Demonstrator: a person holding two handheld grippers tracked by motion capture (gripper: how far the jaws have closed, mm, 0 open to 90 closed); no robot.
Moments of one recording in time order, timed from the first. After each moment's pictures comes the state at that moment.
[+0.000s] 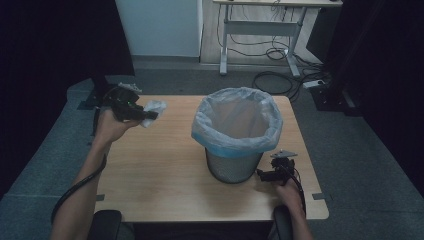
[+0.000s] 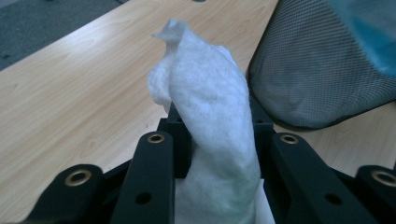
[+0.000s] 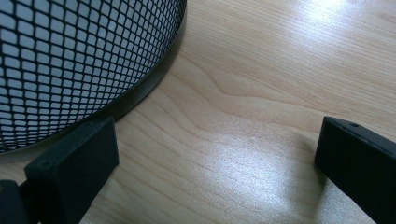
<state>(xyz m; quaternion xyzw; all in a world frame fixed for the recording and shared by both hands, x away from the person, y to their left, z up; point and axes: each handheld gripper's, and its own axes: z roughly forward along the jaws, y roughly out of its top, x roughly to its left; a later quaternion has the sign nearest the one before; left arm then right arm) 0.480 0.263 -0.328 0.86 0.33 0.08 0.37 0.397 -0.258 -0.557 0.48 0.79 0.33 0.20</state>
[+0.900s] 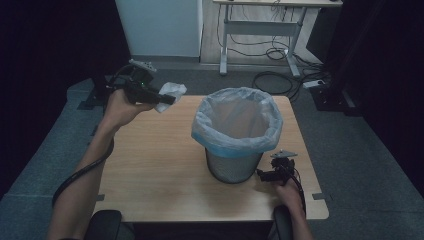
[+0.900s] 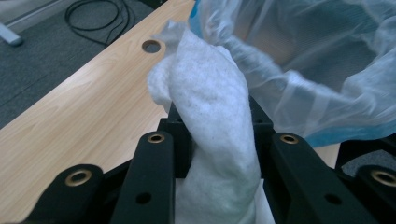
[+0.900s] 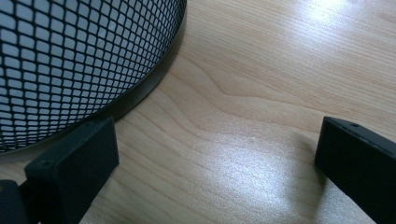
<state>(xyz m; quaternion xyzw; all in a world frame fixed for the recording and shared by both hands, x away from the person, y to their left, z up) 0.471 0.204 -0.252 0.88 0.26 0.06 0.40 0.397 -0.258 -0.557 0.48 0.79 0.33 0.20</state>
